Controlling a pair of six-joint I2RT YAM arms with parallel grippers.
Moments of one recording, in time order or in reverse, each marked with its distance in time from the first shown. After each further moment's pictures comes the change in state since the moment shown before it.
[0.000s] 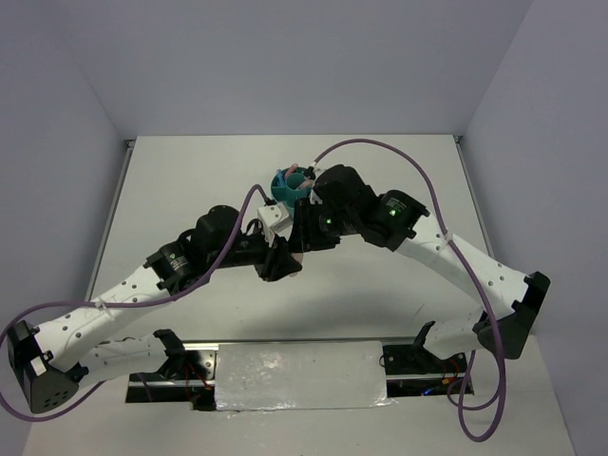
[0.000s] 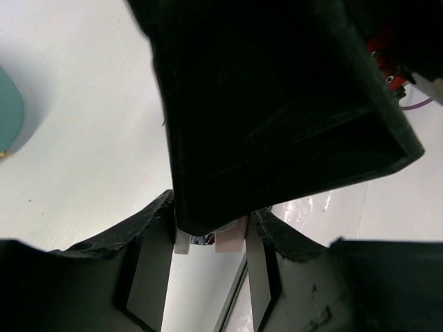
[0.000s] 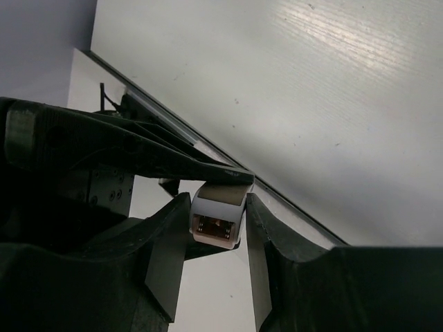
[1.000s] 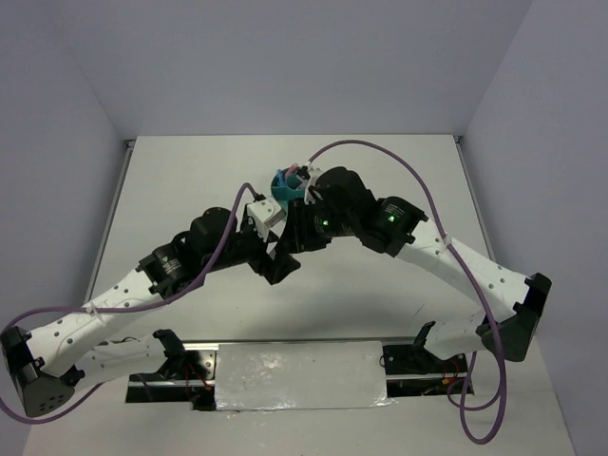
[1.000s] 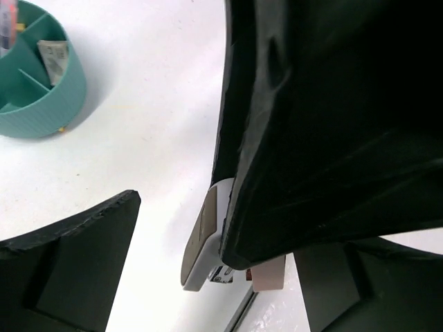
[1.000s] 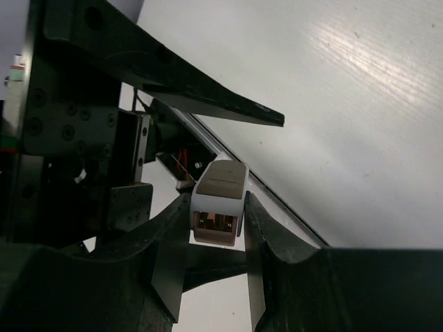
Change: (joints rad) left arm -0.009 -0.035 0.010 -0.058 -0.182 -0.014; right arm 0.019 -0.010 -0.058 0.144 -0.064 -0.022
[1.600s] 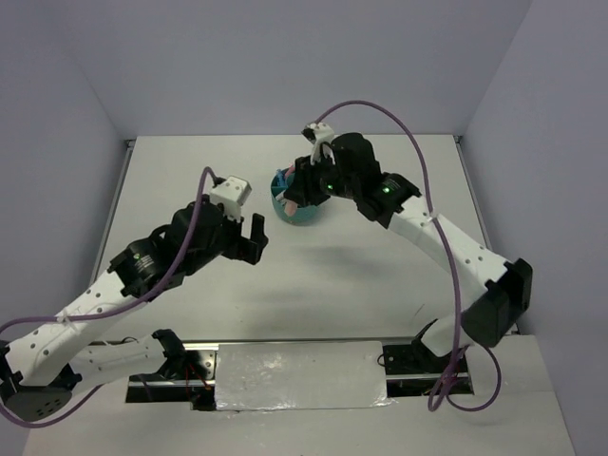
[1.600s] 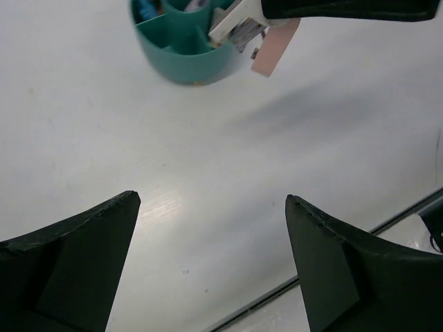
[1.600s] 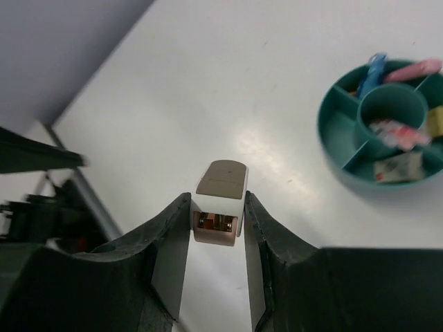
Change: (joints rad) left arm 0.004 -0.025 0.170 -0.302 -0.416 -0.133; right arm -0.226 0.077 -0.002 0.302 -0.010 -0.366
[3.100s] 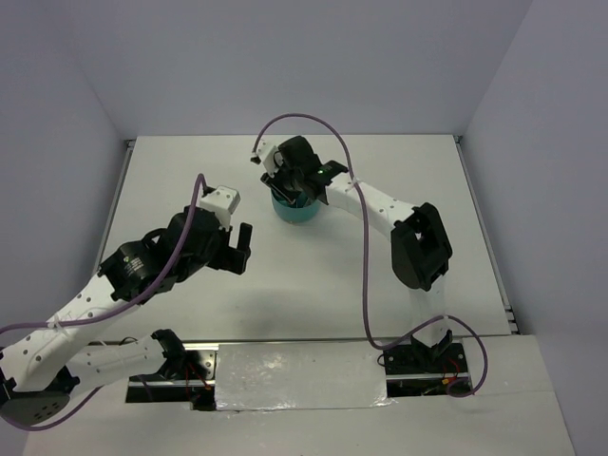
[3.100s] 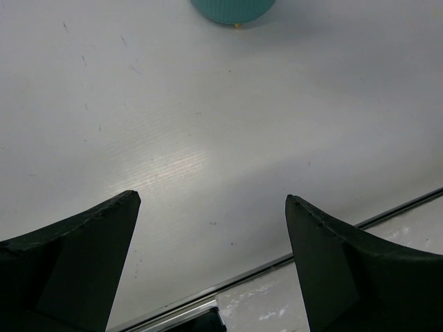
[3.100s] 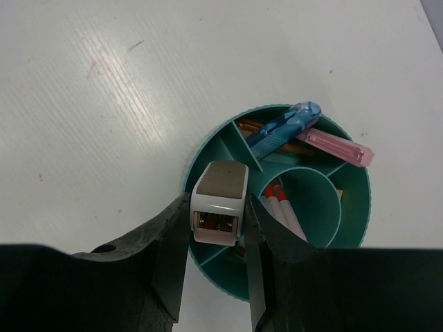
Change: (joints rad) left arm 0.006 -0.042 0.036 -0.255 -0.103 -0.066; right arm 0.000 0.574 0.296 0.008 0.162 -0.678
